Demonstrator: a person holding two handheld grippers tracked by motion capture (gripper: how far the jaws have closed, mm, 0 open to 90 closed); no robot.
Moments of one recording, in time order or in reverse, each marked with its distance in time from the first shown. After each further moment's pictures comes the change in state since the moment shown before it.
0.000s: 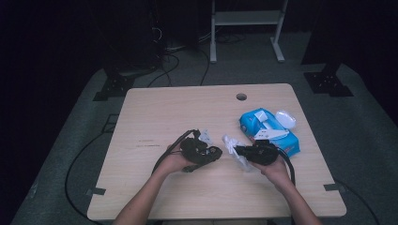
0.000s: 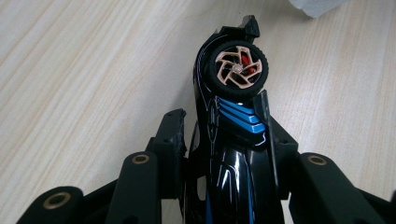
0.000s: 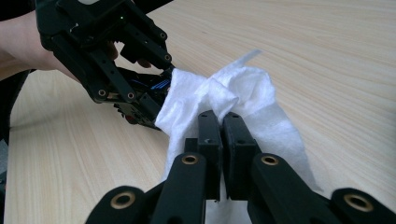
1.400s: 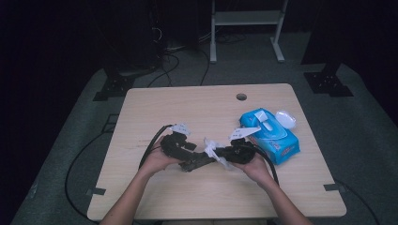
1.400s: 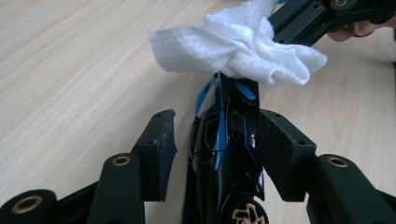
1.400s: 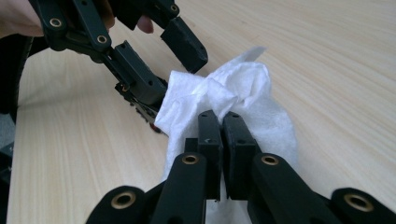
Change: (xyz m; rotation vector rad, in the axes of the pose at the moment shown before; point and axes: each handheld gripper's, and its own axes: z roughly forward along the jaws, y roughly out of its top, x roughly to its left) left arm 0.020 -0.034 -0.048 -0.188 -0.151 -0.189; right arm 0.030 0.022 0.051 0.093 0.061 -0.084
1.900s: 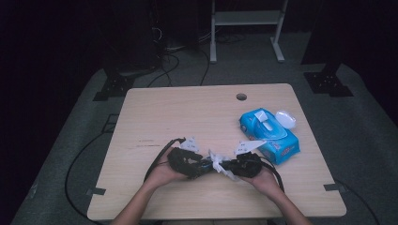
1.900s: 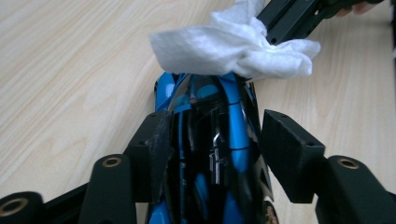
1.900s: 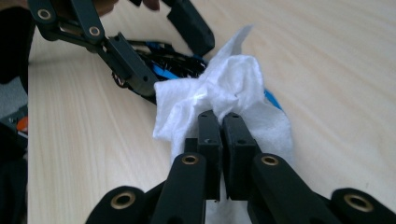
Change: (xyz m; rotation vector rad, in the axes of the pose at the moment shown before) left arm -0.044 -0.017 0.022 0.026 0.061 0.143; right arm 0.018 -0.035 -0.016 0.070 -0.003 -0.051
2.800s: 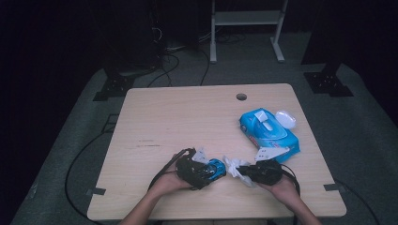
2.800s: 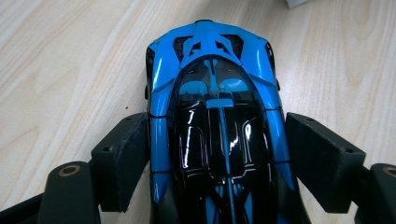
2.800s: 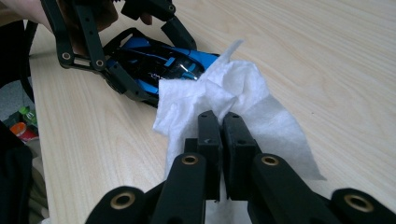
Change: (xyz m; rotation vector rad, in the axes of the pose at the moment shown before) left arm -0.013 -0.006 0.031 0.110 0.026 0.032; right arm -0.005 -0.031 -0.045 -0.024 -0.051 0.049
